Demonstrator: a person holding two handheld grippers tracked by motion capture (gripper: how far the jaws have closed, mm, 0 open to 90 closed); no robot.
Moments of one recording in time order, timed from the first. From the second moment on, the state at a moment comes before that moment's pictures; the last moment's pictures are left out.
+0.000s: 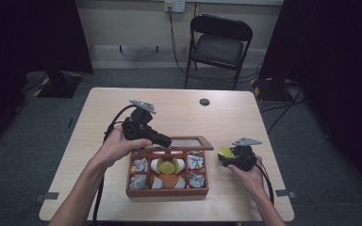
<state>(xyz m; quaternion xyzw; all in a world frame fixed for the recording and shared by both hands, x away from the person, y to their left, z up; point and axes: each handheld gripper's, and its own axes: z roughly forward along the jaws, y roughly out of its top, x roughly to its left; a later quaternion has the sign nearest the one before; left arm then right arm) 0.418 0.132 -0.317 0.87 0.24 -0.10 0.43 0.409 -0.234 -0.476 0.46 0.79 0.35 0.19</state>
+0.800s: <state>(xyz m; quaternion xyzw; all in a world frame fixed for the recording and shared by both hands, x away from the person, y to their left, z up) 0.417 0.131 -0.318 0.87 0.23 -0.10 0.43 0.408 -0.236 -0.474 0.46 0.78 0.38 0.18</state>
